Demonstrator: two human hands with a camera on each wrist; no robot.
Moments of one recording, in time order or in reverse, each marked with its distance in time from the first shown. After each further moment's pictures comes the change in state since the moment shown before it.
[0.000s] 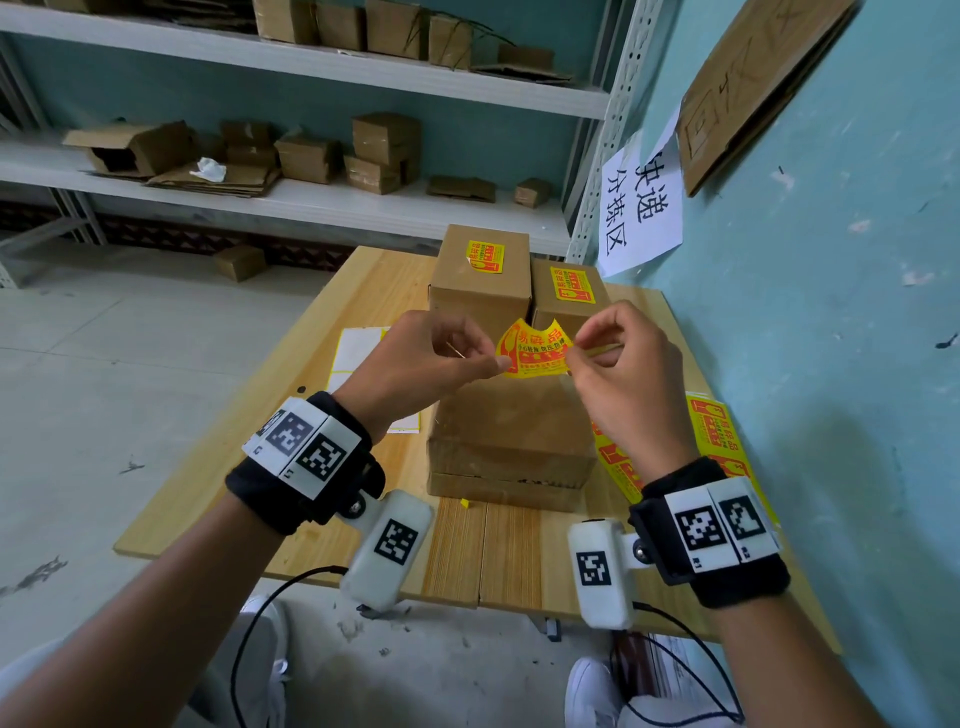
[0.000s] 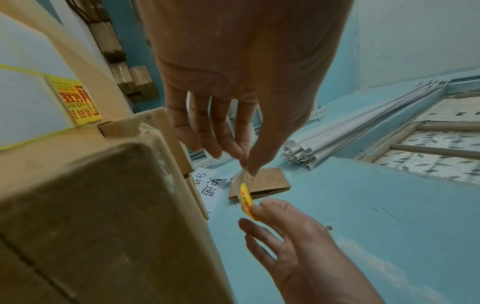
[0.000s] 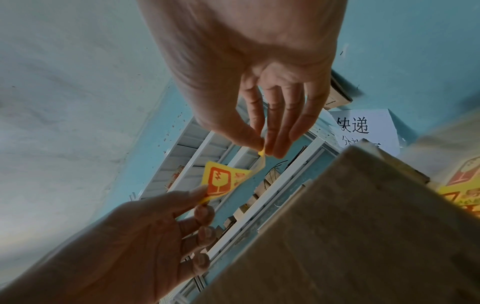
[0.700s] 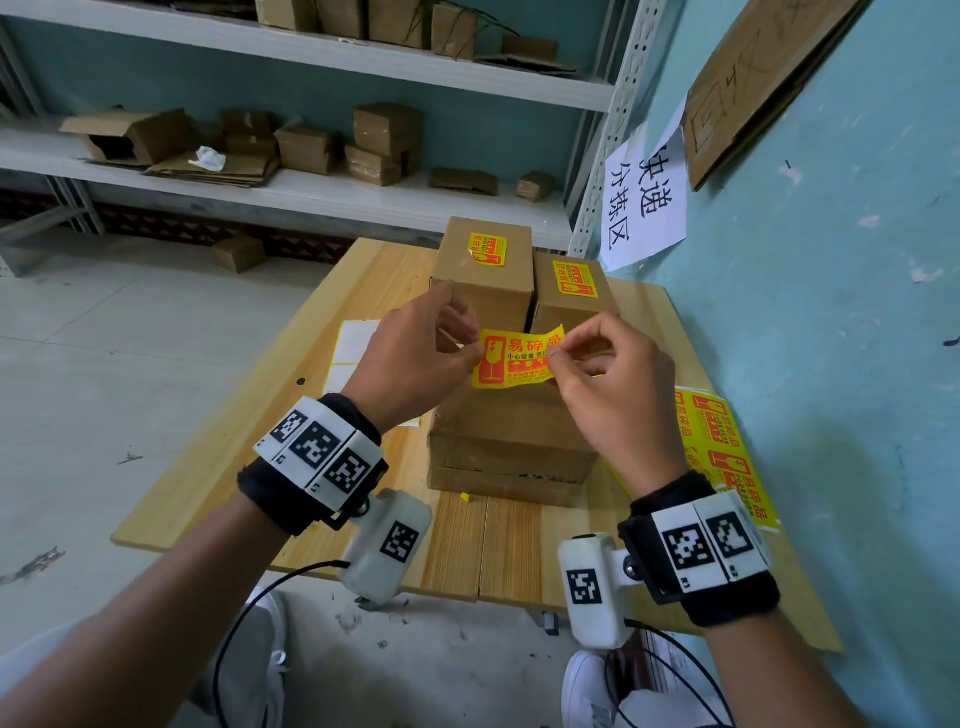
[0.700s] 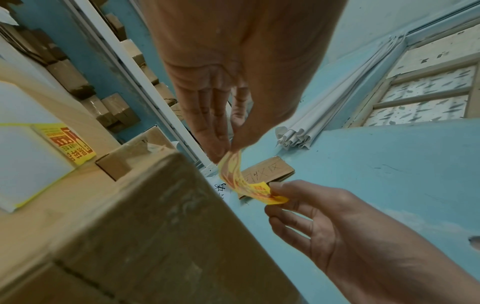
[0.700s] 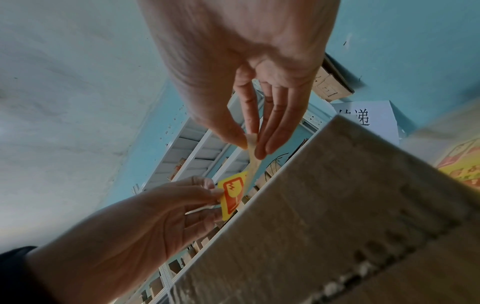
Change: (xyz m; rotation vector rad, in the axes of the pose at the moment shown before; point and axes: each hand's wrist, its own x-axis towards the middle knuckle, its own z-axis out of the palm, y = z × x) left_hand 0.003 -0.007 0.002 0.235 0.144 0.097; right_hand -0.013 -0.003 0.009 0.056 0.008 -0.027
